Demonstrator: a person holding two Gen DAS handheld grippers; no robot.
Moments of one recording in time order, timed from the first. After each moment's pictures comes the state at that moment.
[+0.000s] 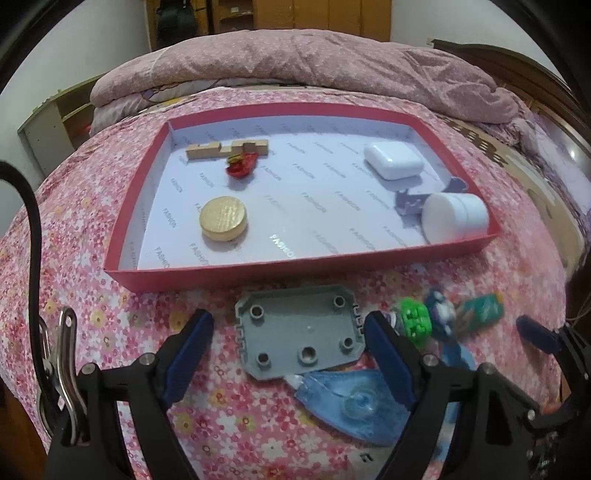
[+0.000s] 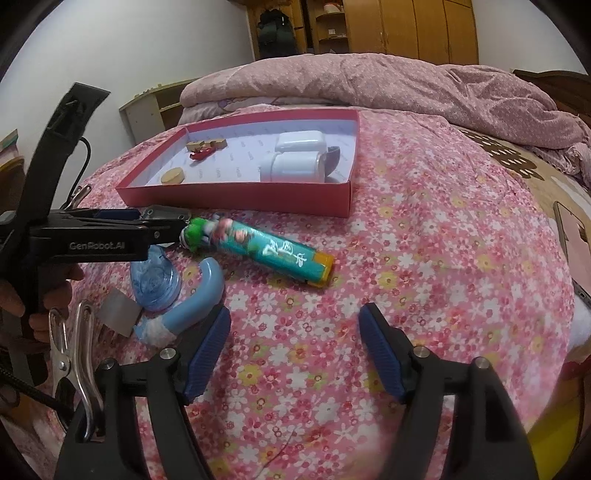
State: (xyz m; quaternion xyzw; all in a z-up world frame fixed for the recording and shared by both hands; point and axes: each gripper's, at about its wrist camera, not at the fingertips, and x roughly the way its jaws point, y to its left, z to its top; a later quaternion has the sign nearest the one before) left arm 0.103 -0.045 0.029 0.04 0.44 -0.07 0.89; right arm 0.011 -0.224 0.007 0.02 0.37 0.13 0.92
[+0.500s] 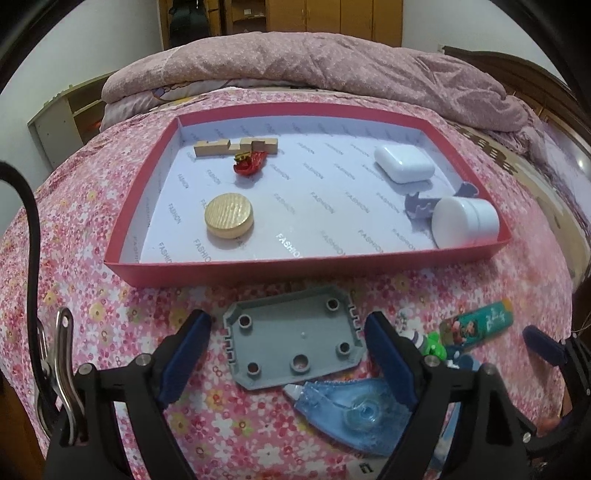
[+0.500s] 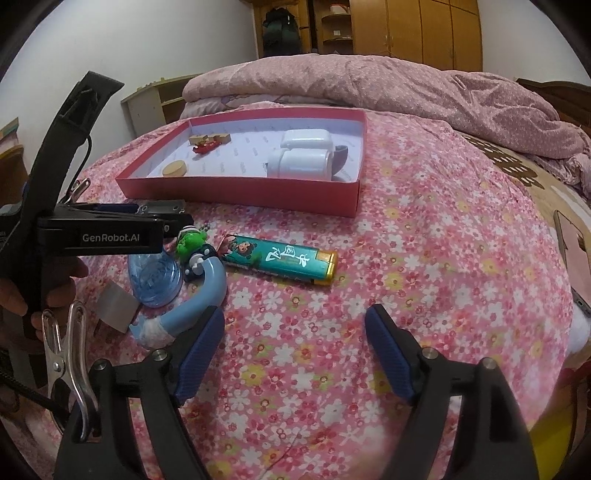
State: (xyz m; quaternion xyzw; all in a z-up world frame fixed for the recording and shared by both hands) left arm 0.101 -0.046 0.025 0.04 0.43 -0.05 0.90; right arm 0.010 -0.217 0.005 0.00 0.37 0.12 0.92
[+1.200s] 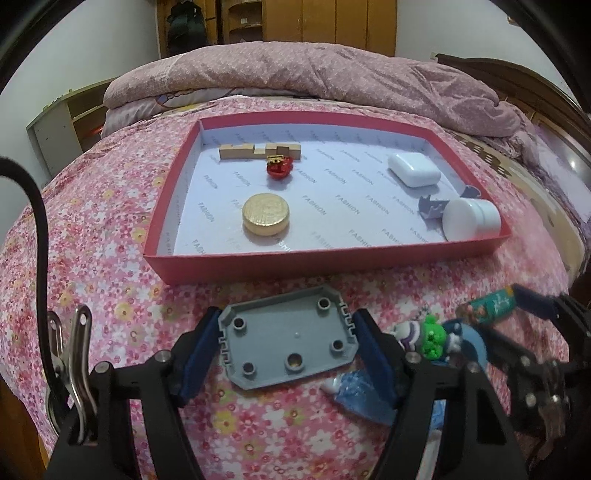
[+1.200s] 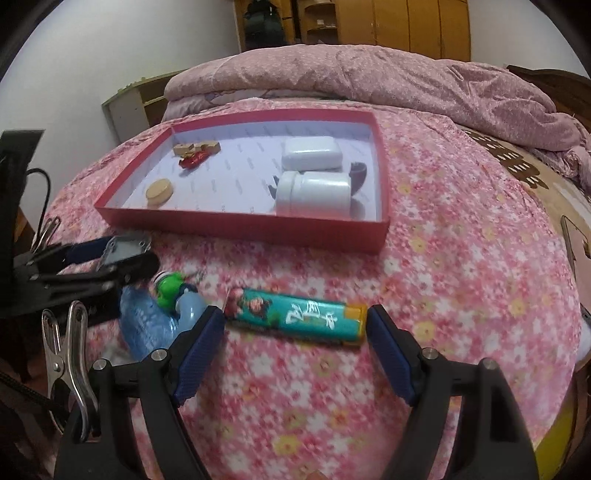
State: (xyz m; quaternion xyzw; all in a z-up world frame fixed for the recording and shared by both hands) left arm 0.091 -0.016 0.027 0.04 0.41 -0.07 0.91; right arm 0.051 -0.192 0.015 0.01 0.39 0.09 0.91
